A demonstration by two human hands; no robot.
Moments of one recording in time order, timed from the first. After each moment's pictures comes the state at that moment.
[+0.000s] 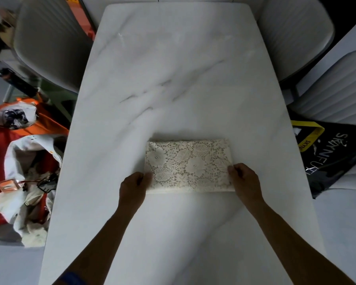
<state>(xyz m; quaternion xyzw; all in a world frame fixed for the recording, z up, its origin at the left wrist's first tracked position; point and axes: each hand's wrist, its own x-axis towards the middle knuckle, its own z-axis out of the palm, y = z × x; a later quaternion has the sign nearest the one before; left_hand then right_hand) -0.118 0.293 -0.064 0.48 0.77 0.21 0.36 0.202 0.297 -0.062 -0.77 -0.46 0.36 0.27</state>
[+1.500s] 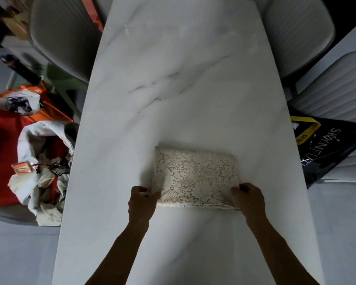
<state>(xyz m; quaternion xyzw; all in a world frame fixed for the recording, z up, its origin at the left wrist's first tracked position) -0.107 0.213 -0.041 0.21 0.81 0.23 0.49 0.179 0.218 -0.039 -0.84 -0.30 0.41 0.20</state>
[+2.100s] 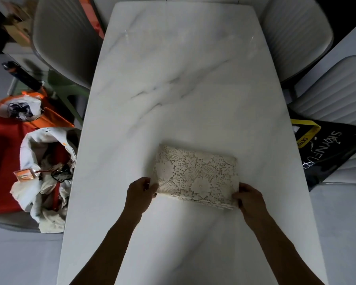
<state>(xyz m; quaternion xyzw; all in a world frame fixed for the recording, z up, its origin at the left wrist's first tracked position) -0.128 0.250 -0.019 0.34 0.75 0.24 0.51 0.175 0.231 -0.040 -0.75 -0.12 0.55 0.34</state>
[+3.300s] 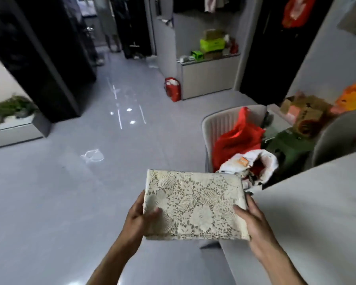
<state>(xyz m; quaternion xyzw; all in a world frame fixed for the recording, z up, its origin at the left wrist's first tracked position) -0.286 -0.261 0.188 0.05 0.66 0.71 0.24 -0.169 0.022 0.184 -0.25 -0.53 0.81 0.09</state>
